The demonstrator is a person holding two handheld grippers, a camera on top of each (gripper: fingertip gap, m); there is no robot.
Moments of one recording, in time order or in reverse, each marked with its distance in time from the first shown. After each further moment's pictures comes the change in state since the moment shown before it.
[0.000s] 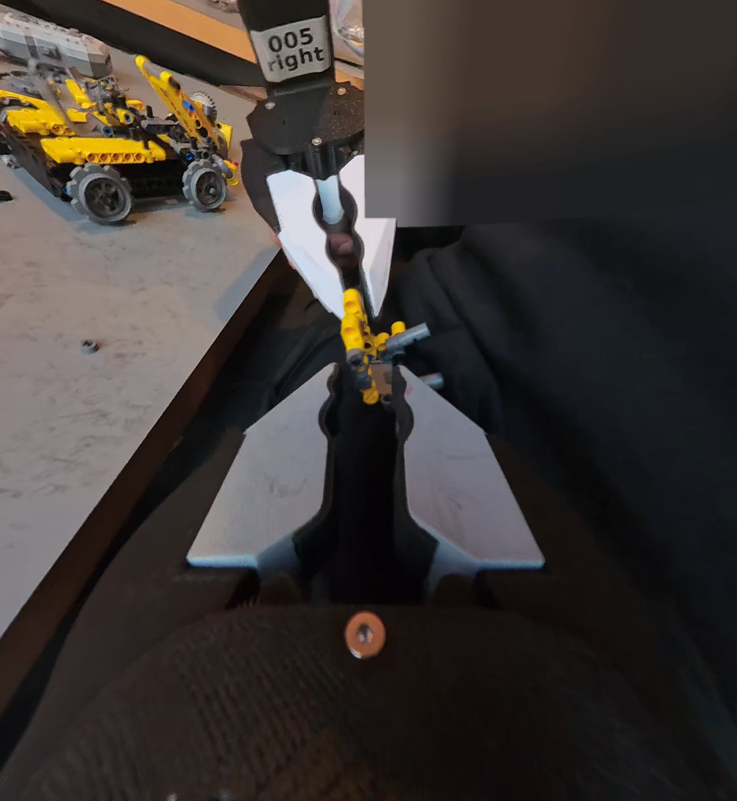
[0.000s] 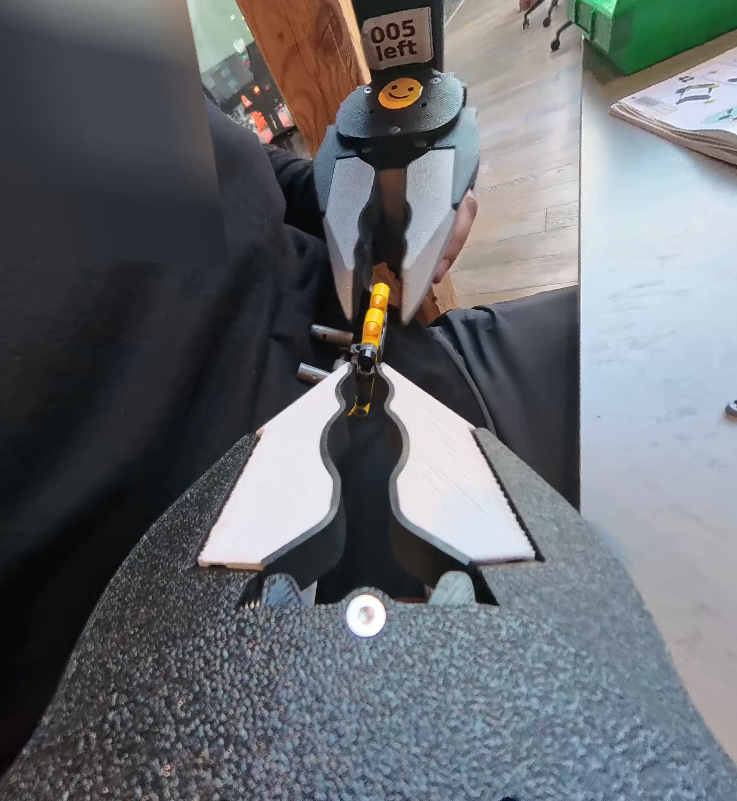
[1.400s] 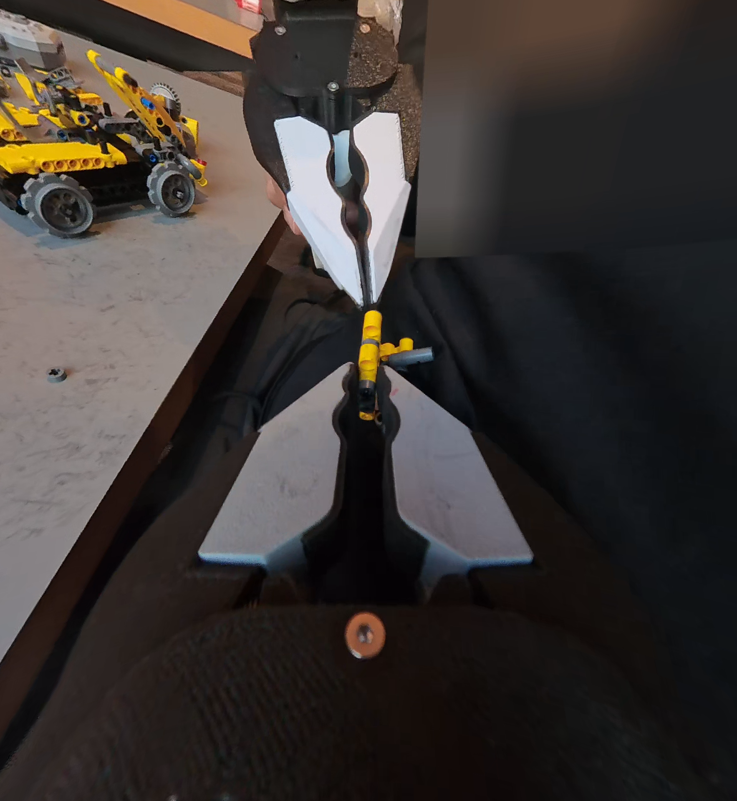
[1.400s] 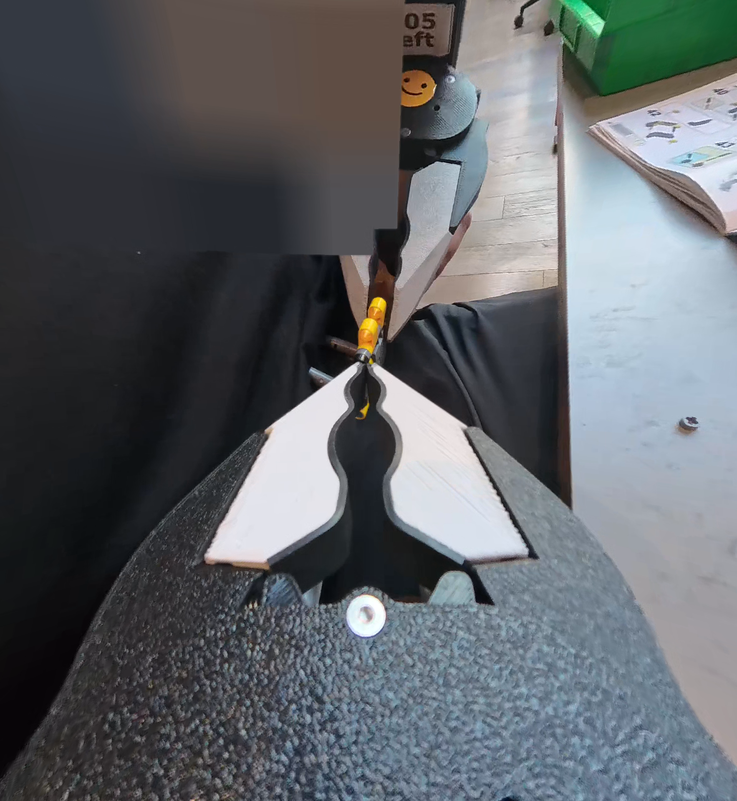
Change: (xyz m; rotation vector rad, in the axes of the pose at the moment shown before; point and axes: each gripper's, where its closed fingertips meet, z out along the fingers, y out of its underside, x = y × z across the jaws) left arm 0.012 -0.006 0.008 -0.041 0.046 0.029; right arm -0.017 -0.011 -0.007 -0.076 0.112 -0.095
